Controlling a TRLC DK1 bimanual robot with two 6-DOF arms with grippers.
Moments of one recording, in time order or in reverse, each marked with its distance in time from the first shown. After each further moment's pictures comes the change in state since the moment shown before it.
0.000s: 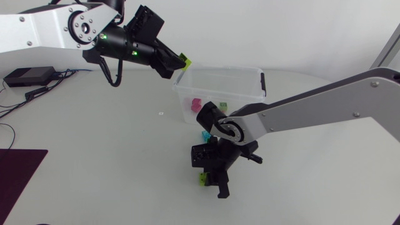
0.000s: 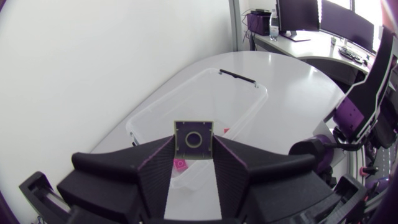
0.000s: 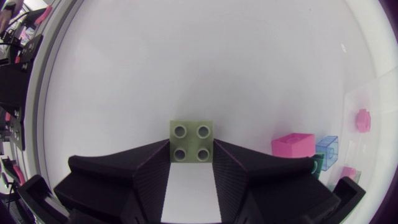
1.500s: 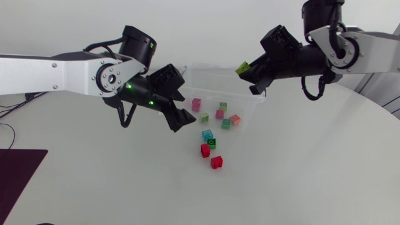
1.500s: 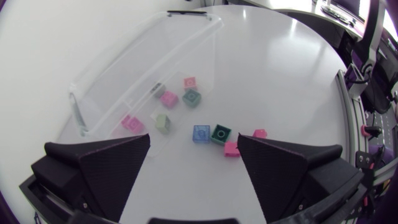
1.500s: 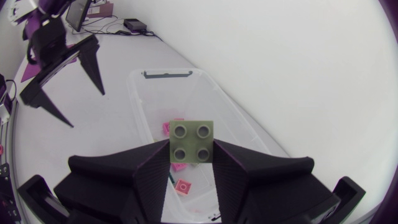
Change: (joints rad) left arm -0.139 -0.026 -0.277 0.010 -0.106 0.116; right arm -0.473 -0.342 0.138 0.325 -0.122 0.349
